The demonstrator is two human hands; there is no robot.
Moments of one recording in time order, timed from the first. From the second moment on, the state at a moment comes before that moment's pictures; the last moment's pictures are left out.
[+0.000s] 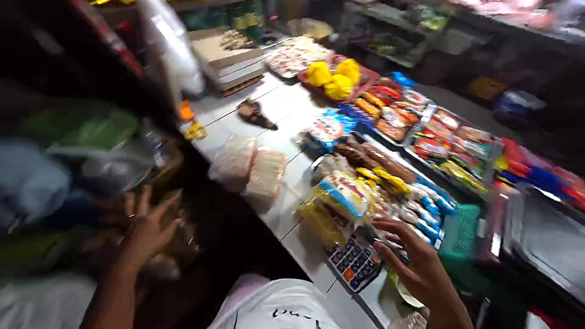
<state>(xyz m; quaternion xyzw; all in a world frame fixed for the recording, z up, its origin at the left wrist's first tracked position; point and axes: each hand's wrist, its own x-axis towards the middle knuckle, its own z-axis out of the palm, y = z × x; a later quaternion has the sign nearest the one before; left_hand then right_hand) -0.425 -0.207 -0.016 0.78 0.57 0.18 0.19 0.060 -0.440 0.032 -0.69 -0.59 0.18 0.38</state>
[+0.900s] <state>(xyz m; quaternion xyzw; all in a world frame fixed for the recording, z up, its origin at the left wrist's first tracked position) -0.606 -0.385 -0.197 0.24 0.75 0.28 0.55 -0.232 -0.320 -0.092 -0.56 -0.64 0.47 0.24</state>
